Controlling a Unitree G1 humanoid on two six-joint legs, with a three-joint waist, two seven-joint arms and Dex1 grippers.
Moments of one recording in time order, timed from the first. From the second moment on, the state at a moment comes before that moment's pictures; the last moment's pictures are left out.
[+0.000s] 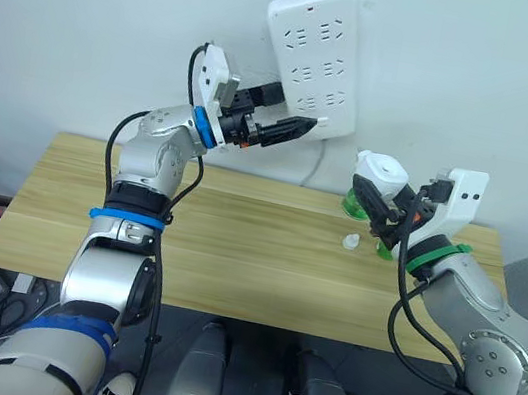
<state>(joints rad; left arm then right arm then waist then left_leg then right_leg) -1.04 0.34 0.10 0.60 -0.43 0.22 -1.12 -0.34 -0.33 -0.14 -0.65 0.86 0.88 -0.12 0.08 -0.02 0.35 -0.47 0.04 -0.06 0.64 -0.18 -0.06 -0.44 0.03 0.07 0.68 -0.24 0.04</state>
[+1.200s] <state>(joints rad) -1.03 0.45 0.10 0.51 -0.49 0.52 -1.24 -0.50 -0.46 -0.17 -0.74 1.19 0.99 -0.31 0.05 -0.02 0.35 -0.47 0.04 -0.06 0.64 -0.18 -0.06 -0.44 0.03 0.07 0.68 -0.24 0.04</state>
